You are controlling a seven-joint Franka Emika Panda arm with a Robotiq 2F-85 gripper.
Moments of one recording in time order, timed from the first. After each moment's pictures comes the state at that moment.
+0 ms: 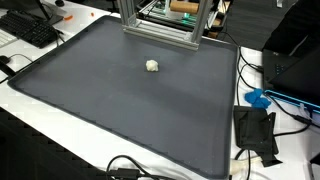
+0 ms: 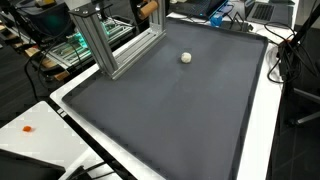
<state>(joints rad) 0.15 -0.73 0.17 -2.58 0.17 1.88 0.08</state>
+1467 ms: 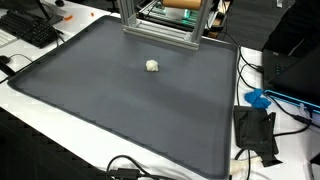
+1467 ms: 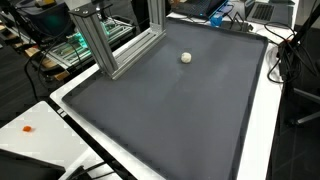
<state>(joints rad) 0.14 -0.59 0.18 -2.41 0.13 2.11 0.07</state>
